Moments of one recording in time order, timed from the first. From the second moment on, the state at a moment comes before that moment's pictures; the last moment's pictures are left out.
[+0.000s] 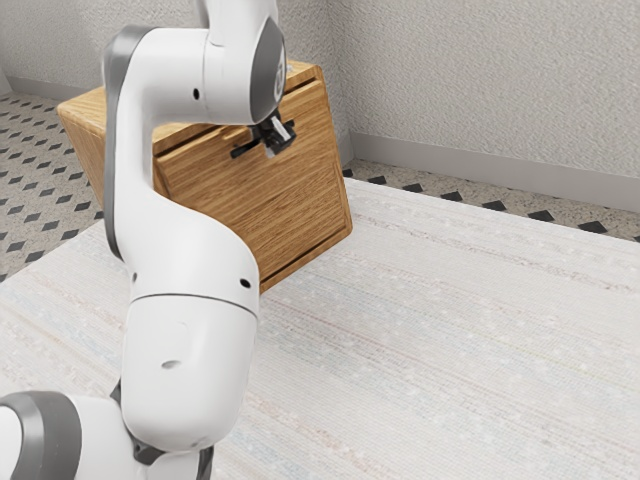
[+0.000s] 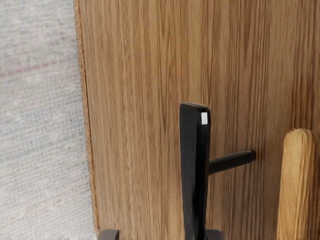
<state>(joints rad) 2.52 -1.09 -1.25 -0.98 -1.09 1.59 -2.31</state>
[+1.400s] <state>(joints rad) 2.38 -1.09 -1.24 -1.02 -1.08 1.57 -2.38</state>
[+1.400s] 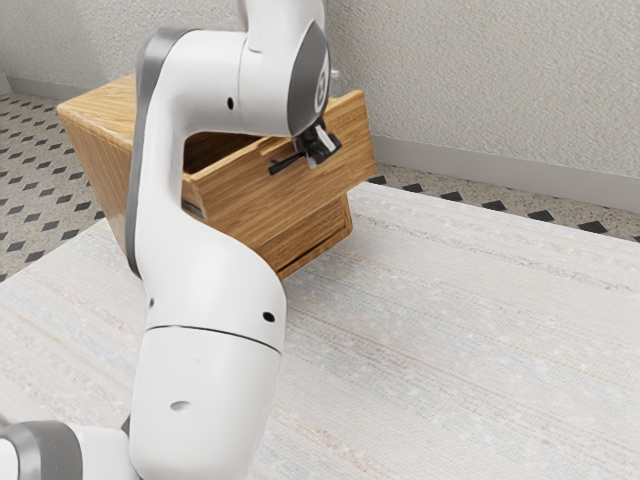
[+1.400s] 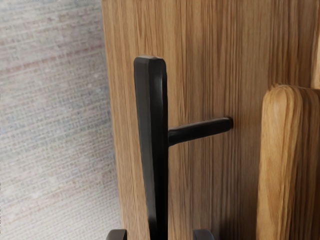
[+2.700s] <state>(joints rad) 2.23 -1.10 -1.20 -1.08 -1.03 1.52 -2.45</state>
